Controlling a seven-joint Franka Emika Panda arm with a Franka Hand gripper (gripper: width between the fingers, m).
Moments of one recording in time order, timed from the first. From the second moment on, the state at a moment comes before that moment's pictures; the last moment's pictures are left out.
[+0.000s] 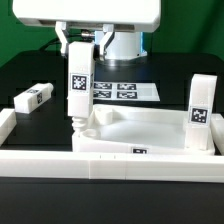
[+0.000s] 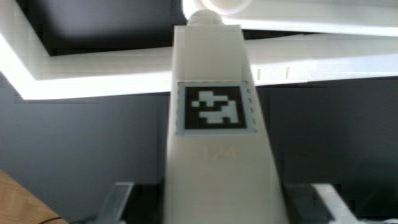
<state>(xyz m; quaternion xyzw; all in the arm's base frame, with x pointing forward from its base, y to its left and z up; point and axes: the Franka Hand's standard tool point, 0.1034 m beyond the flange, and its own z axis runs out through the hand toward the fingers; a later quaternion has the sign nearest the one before) 0.596 -0.080 0.147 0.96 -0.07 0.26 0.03</state>
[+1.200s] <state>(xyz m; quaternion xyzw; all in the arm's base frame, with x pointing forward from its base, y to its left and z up) 0.584 -0.069 0.135 0.97 -0.07 0.25 0.03</state>
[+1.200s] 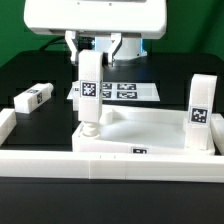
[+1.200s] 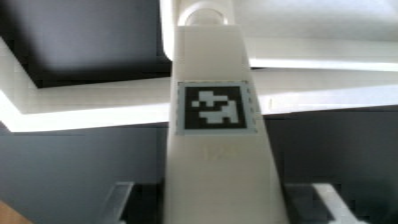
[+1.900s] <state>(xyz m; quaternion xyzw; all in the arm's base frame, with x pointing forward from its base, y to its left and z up) 0.584 -0.068 0.130 0.97 -0.07 0.24 0.03</state>
